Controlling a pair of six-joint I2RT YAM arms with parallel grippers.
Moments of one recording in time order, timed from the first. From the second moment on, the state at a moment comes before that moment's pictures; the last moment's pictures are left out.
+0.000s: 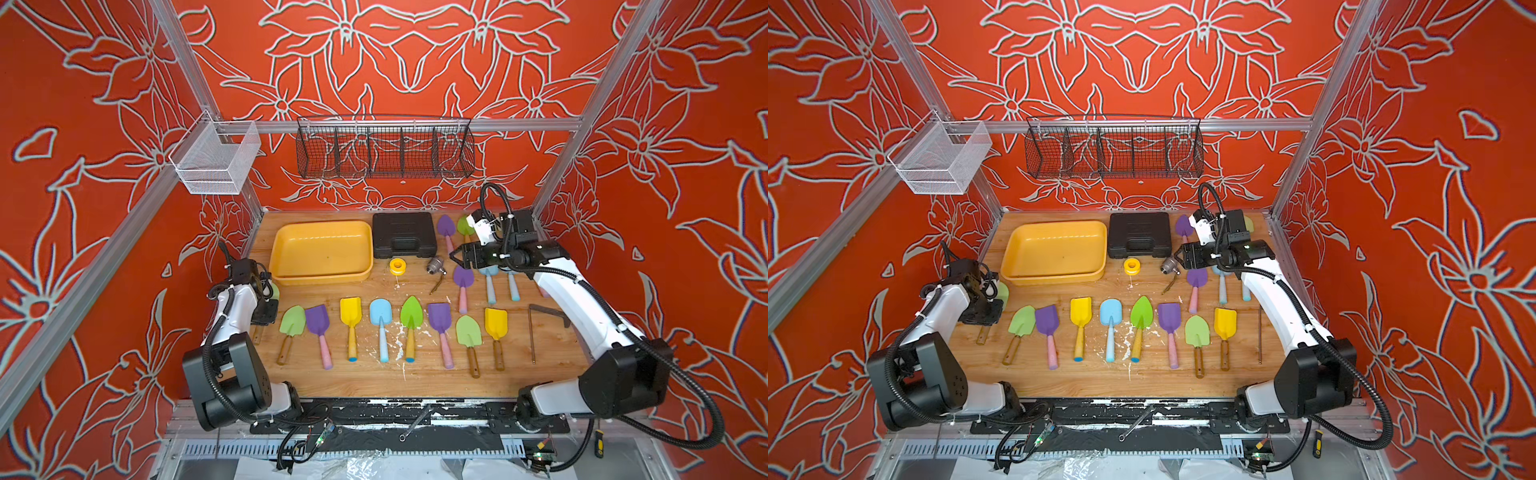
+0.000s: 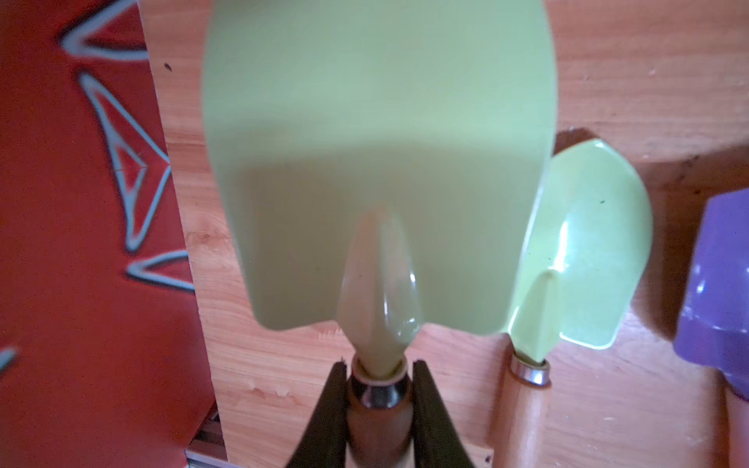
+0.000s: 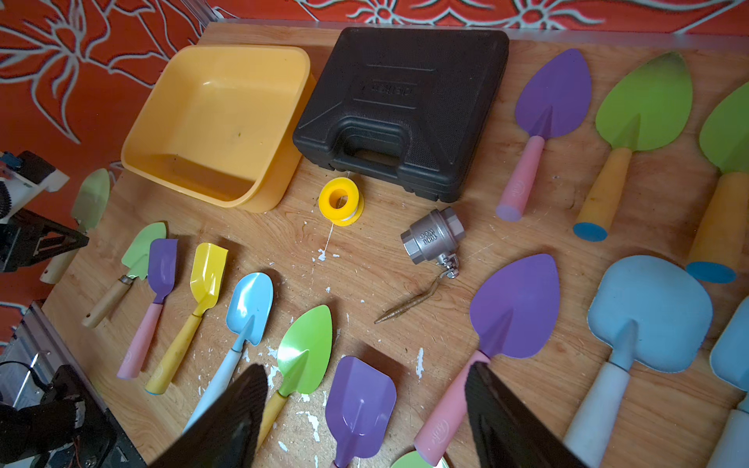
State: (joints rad) left arm 0.45 1.39 0.93 -0.87 -0.14 0.39; right arm 0.20 1.41 1.29 -0.69 -0.41 0.06
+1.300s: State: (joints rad) left arm 0.50 1.51 0.82 -0.76 -0.22 0.46; right arm 0.20 1.40 1.26 -0.69 -0.46 0.06
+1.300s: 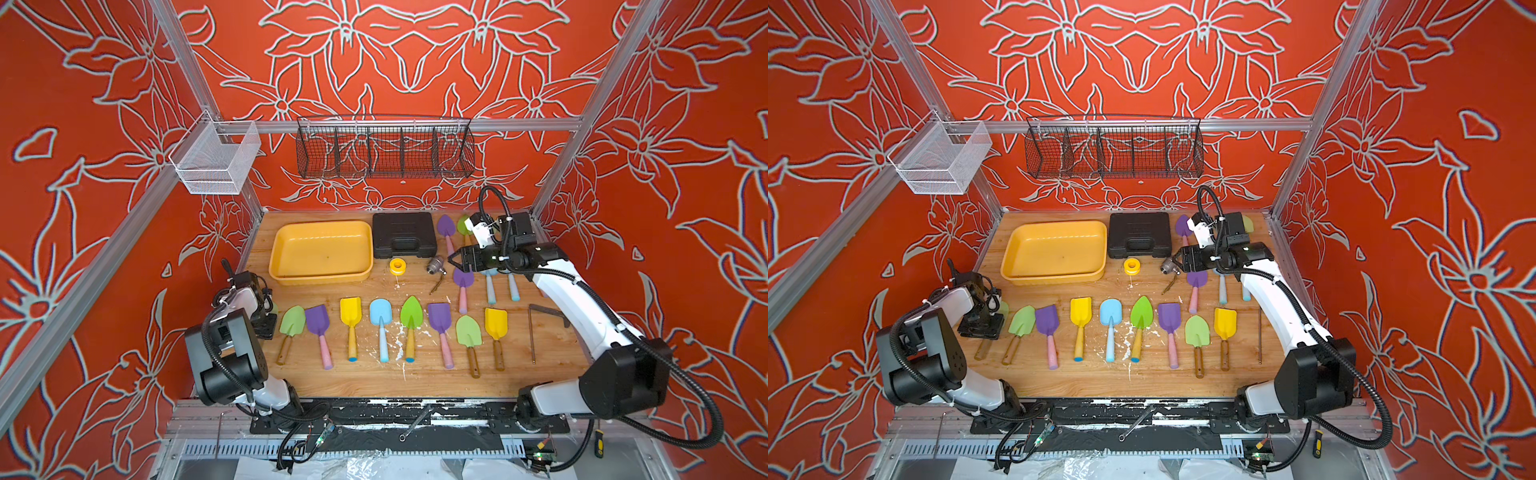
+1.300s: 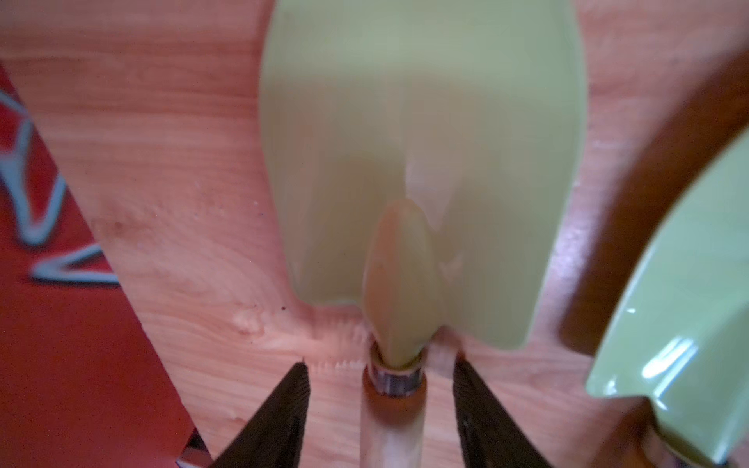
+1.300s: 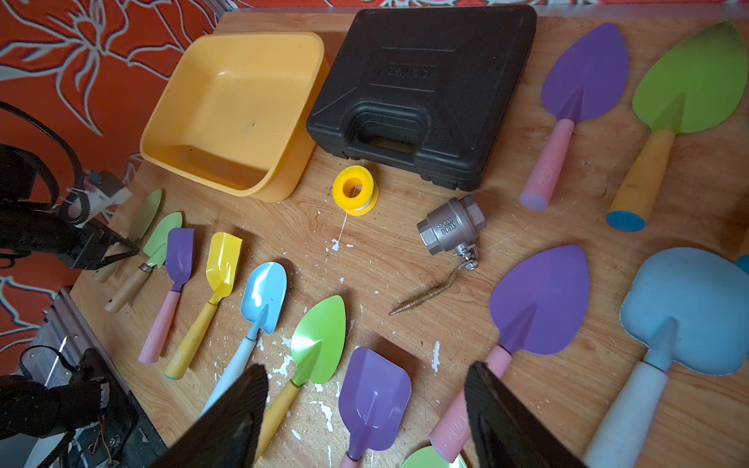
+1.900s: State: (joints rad) left arm 0.45 0.85 1.00 -0.83 -0.13 0.32; right arm 0.20 1.39 1.26 -0.68 -0.40 0.12
